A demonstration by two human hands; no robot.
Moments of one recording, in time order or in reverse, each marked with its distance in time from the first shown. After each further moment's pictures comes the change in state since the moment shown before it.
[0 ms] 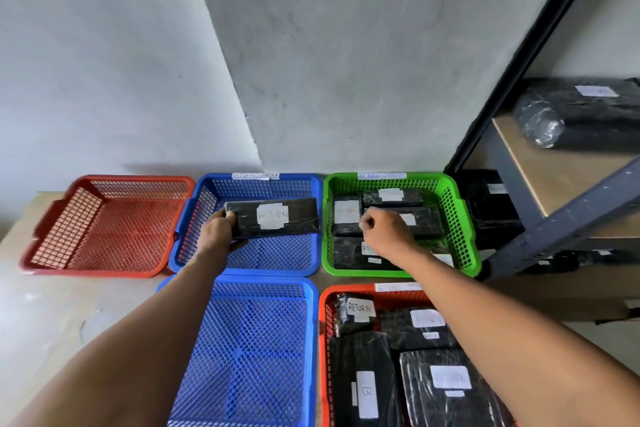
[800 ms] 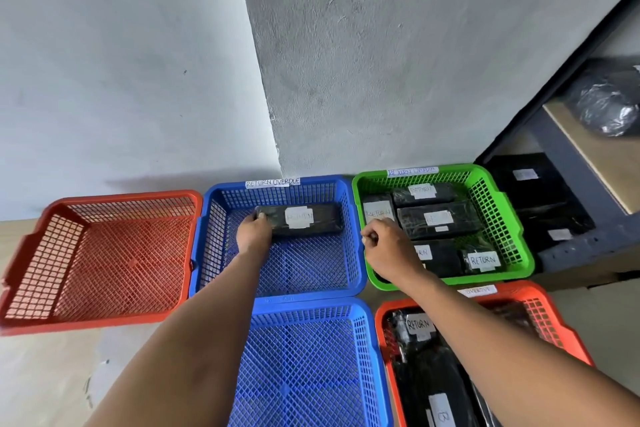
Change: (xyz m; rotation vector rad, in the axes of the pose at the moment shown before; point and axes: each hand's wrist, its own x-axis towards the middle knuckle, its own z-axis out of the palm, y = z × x) left_hand 0.114 -0.012 0.021 0.379 0.032 -0.030; right_hand 0.016 -0.050 0.090 0.022 0.151 -0.005
